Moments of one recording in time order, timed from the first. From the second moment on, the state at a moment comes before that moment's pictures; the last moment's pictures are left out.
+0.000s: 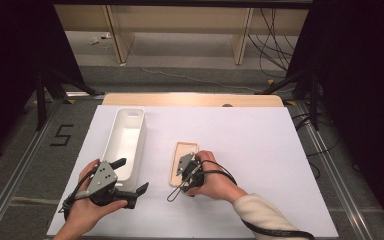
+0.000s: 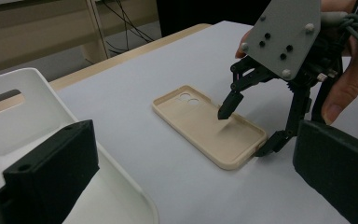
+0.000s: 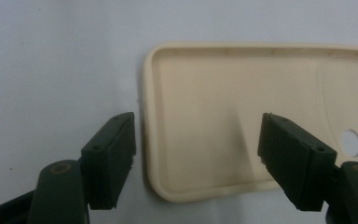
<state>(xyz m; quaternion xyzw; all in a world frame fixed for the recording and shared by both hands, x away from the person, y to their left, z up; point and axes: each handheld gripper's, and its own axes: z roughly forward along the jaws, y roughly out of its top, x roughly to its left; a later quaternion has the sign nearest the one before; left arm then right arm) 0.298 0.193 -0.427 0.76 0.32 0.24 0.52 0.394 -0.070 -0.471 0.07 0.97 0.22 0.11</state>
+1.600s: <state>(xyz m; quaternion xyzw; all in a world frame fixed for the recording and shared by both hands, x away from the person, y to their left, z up) 0.297 0.191 -0.427 0.76 0.31 0.24 0.52 0.391 -0.045 -0.461 0.00 0.99 0.13 0.08</state>
